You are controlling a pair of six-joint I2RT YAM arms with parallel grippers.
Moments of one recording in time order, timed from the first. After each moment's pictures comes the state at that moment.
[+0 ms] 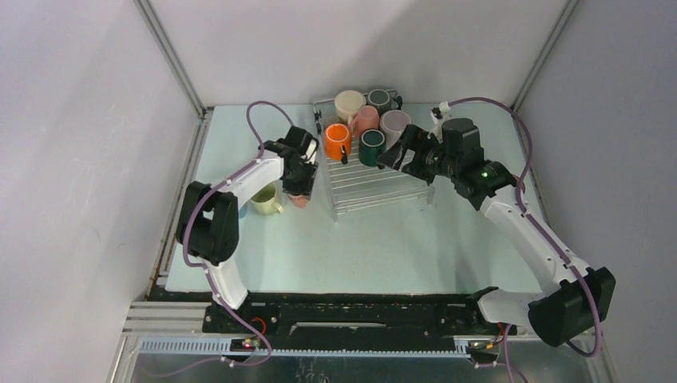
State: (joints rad) left arm -0.40 1.80 1.35 -0.76 -0.01 -0.16; right arm 0.41 1.24 1.21 -0.45 -0.28 0.71
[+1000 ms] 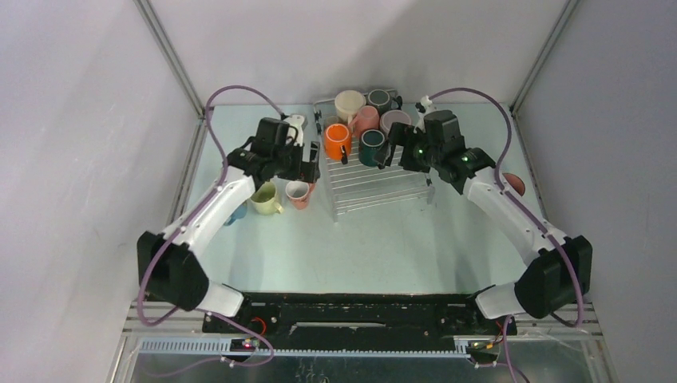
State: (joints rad) left arm -0.40 1.47 1.29 -0.63 0.04 -0.16; right arm 0.43 1.39 1.27 -0.45 -0.18 0.57
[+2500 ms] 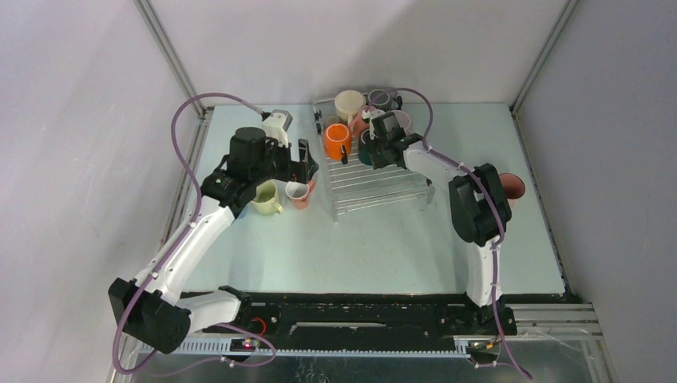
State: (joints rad) left arm -0.40 1.17 1.13 -0.42 0.14 -0.18; right arm 0.49 2.05 1.59 -0.36 0.09 0.04
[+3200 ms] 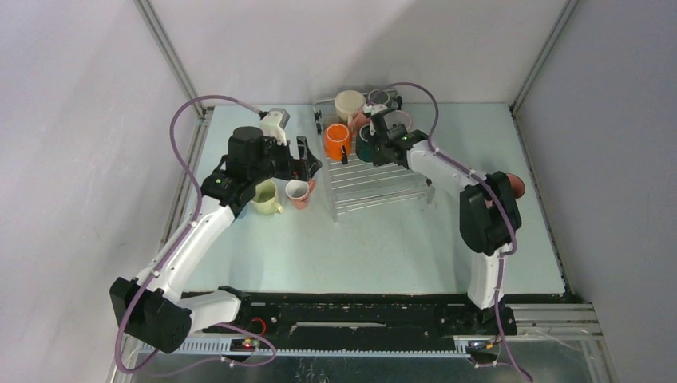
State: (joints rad) left arm -0.38 1.17 1.11 -0.37 0.19 -0.24; right arm 0.53 1.97 1.60 -0.44 0.11 0.13
